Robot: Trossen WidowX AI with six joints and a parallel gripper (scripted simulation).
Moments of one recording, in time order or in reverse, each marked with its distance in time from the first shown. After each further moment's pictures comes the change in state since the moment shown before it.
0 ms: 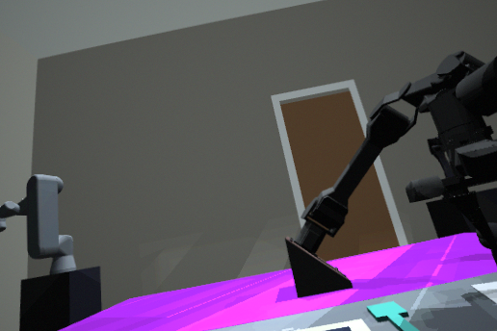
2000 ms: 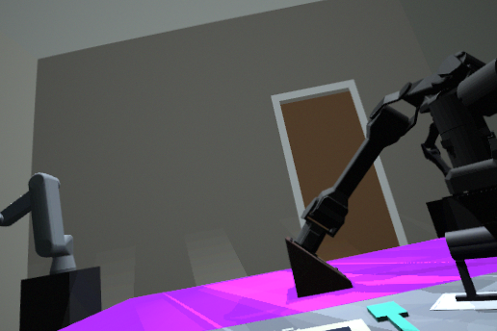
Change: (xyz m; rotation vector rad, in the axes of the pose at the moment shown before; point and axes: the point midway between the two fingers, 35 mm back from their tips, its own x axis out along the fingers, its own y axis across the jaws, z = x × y) arm 0.001 0.001 0.000 -1.199 -0.001 0.002
